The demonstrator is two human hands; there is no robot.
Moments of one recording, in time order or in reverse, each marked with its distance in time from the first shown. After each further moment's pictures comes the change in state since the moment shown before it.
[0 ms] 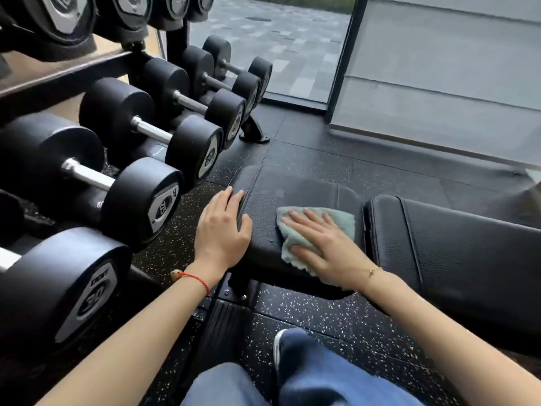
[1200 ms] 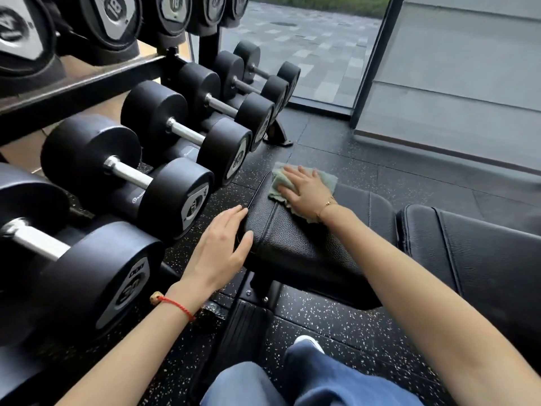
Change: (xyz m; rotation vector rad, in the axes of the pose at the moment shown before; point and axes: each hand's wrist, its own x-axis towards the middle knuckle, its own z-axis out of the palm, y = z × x) left_hand -0.034 -0.043 -0.042 -0.168 -0.101 0.058; right_hand 0.156 -0.005 0.021 -0.105 -0.042 0.184
